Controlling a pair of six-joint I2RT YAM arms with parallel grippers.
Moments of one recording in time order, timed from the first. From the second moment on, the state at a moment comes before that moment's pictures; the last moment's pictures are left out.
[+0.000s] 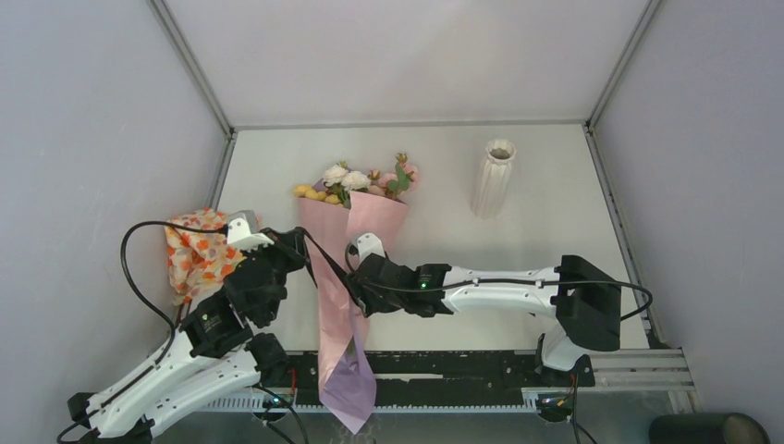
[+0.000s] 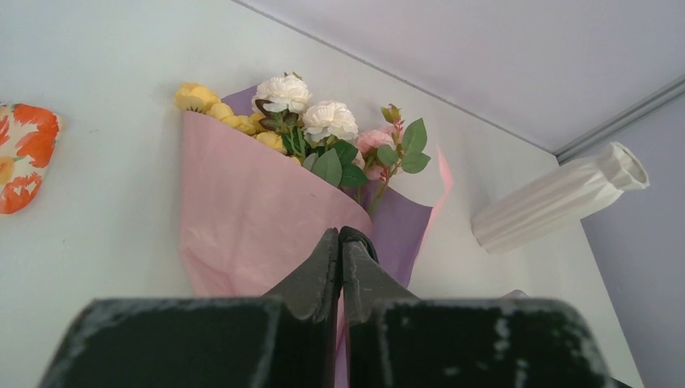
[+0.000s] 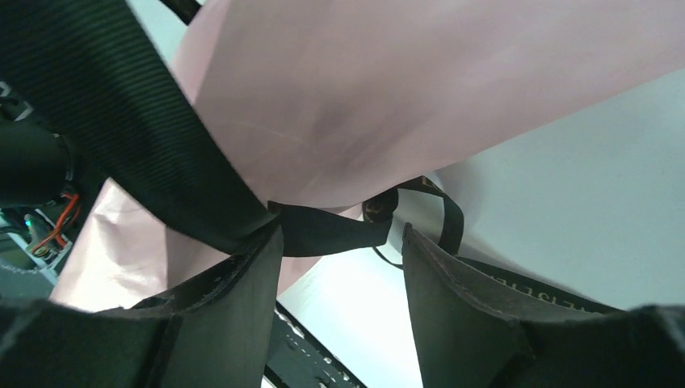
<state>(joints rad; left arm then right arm) -0.91 0.47 0.68 -0.41 -0.86 -0.65 1.27 1.61 1.11 -0.30 0.26 0.51</state>
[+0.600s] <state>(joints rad) -0.90 0.51 0.68 -0.40 -0.86 -0.64 1.38 1.63 1.11 -0.37 0.36 0.56</state>
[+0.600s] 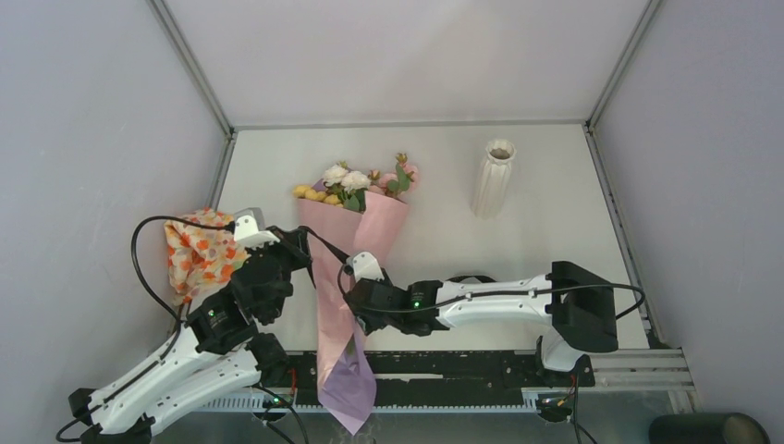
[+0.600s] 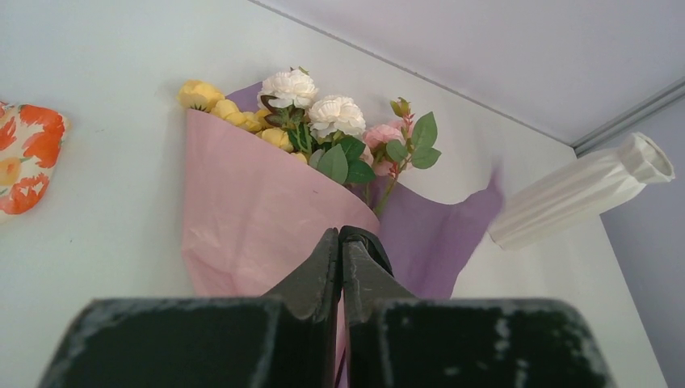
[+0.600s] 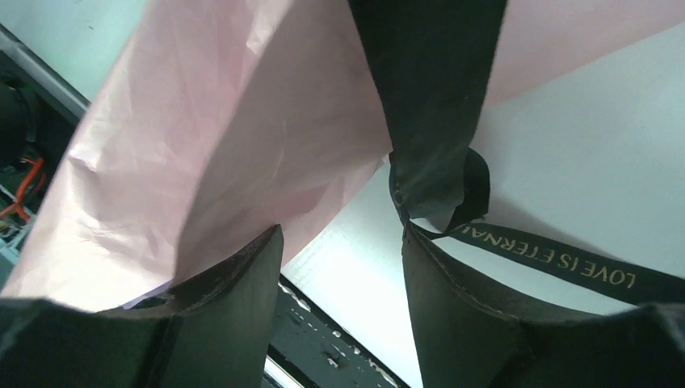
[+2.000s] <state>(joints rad) -0.89 0.47 0.65 -0.40 -0.87 -0.66 1.05 1.32 1.25 -0.49 0.61 0.37</state>
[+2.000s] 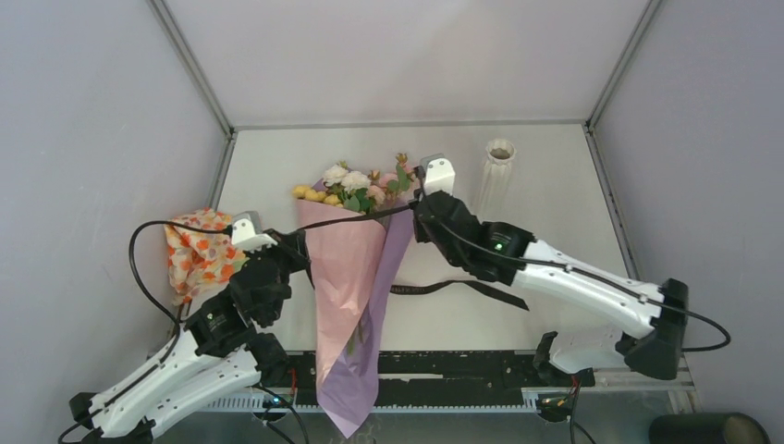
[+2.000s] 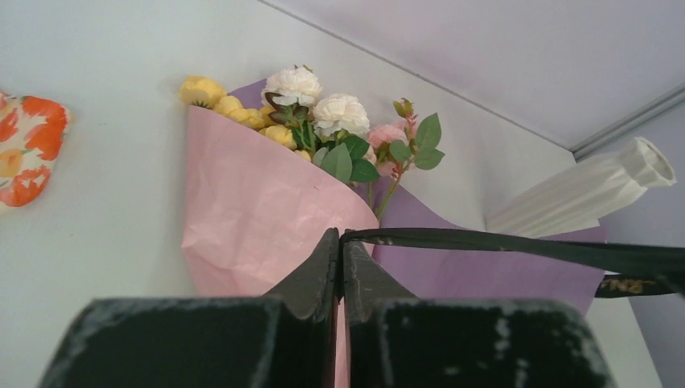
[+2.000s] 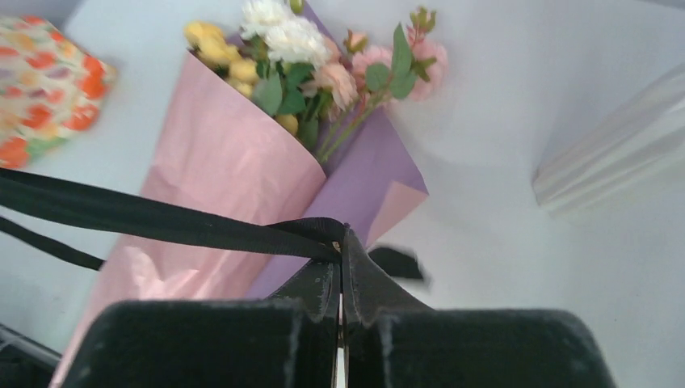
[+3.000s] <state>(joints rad) -0.86 0.38 0.71 -0.97 -1.10 -1.12 1.11 1.71 1.69 -0.32 -0.01 0.36</state>
